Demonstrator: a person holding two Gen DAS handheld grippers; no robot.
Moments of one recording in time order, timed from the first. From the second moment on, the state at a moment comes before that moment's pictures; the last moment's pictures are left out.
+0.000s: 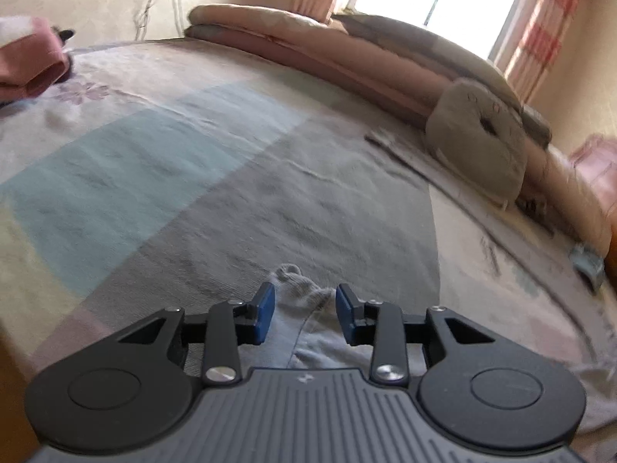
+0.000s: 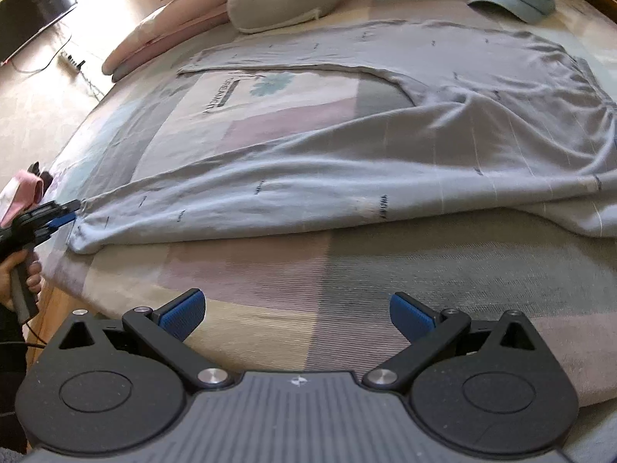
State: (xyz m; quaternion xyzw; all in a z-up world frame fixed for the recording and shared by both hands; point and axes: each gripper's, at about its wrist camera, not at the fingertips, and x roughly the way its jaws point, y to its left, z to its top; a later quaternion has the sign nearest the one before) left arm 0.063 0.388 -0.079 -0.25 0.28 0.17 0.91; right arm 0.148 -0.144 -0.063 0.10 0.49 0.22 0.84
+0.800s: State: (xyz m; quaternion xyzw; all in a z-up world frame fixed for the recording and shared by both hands) left arm 0.041 0.410 -0.124 -0.42 0.25 0.19 0.85; right arm 0.154 -0.133 -0.073 0.10 0.51 0.22 0.83
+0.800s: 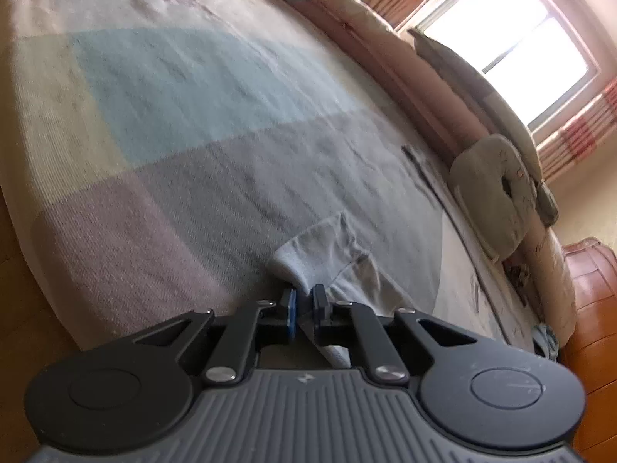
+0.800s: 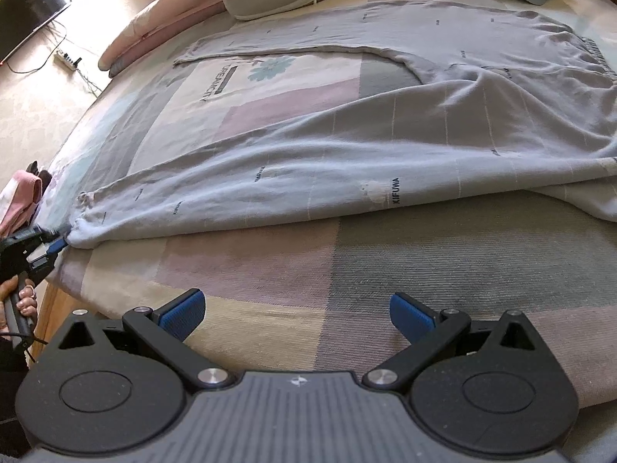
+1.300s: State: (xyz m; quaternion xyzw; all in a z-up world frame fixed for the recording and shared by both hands) left arm 0.031 0.423 -0.098 -0.36 0.26 0.22 0.87; right arm 0.158 -0.139 -0.077 0.10 0.51 0.21 0.83
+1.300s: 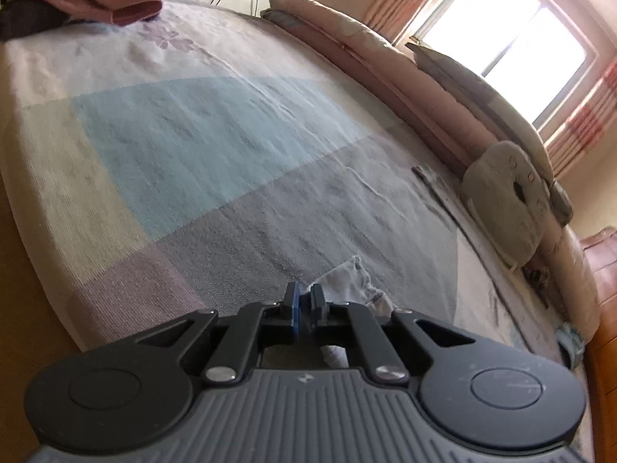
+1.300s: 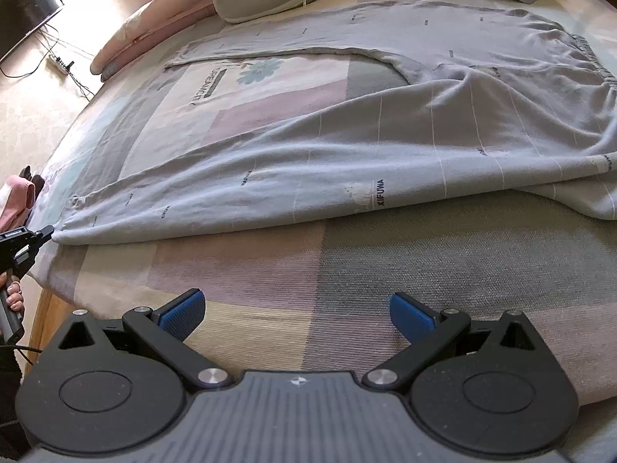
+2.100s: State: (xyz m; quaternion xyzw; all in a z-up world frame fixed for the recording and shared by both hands) left arm 0.120 0.212 -0.028 -0.10 0.37 -0.02 0.92; right arm 0.147 -0.199 -0.071 0.04 0.42 0.17 0.89
